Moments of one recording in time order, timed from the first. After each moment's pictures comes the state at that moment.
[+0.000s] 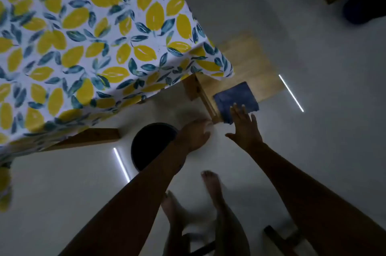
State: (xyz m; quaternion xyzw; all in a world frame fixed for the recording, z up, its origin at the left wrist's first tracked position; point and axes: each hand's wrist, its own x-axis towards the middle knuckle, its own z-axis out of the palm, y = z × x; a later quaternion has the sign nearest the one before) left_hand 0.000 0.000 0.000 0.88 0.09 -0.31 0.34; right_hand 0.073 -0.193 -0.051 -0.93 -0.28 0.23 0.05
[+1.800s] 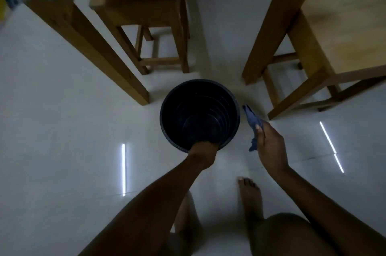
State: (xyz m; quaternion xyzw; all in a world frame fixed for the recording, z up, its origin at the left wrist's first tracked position) left_hand -0.258 0.045 -0.314 0.92 0.15 -0.33 0.14; right_hand -0.149 -0.116 -0.244 -0.83 -0.17 0.21 0.49
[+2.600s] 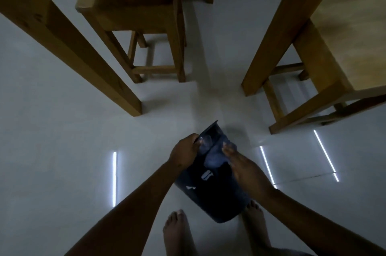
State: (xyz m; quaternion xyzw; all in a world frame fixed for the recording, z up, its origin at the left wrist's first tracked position) left_hand -0.247 0.118 -0.323 0.84 0.32 -0.11 0.43; right_hand -0.161 -0.093 -0.337 -0.84 -0.43 0.26 0.22
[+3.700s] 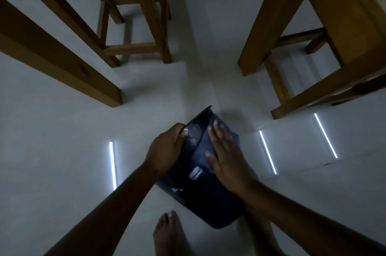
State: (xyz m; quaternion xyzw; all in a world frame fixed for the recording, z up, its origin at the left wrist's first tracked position) left_hand -0.242 0.128 -0.357 0.88 0.29 -0.06 0.36; right_hand -0.157 -0.051 -0.406 -0.85 -0.41 0.22 0.25
